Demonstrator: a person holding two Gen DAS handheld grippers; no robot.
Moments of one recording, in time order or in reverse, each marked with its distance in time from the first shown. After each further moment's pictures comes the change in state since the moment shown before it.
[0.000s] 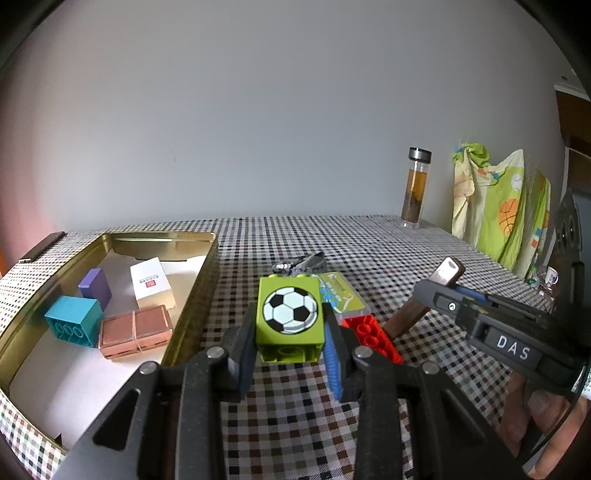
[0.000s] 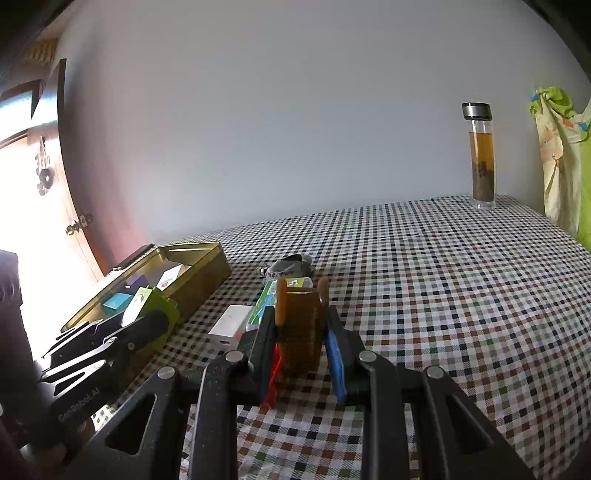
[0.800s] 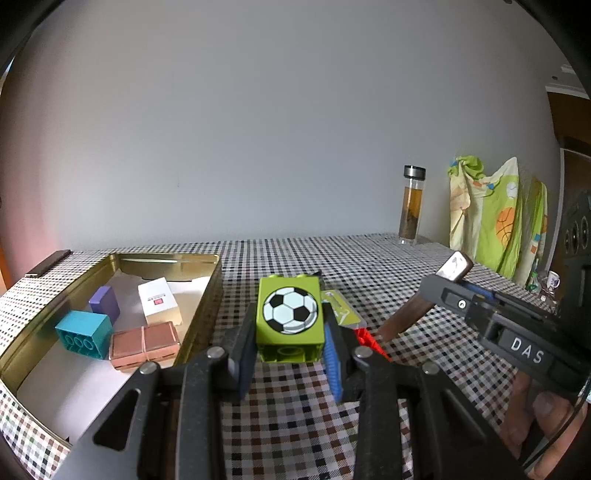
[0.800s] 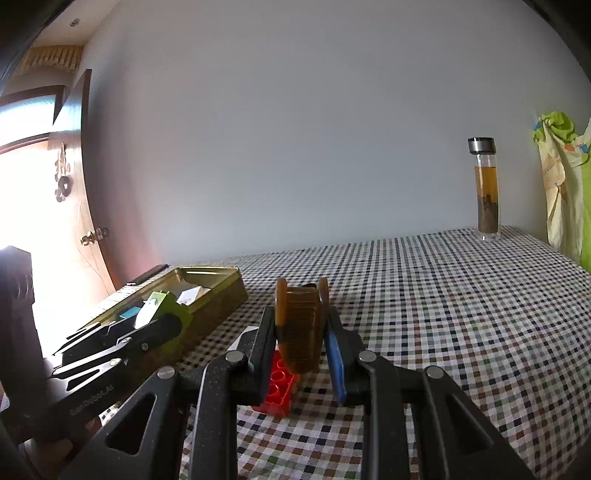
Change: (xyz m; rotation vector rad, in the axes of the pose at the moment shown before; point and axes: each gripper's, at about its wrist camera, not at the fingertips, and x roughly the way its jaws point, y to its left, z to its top) left arm -0.016 -0.003 -0.001 0.019 -0.094 0.011; right arm -0.025 0.008 -0.003 -0.043 -0.140 0.047
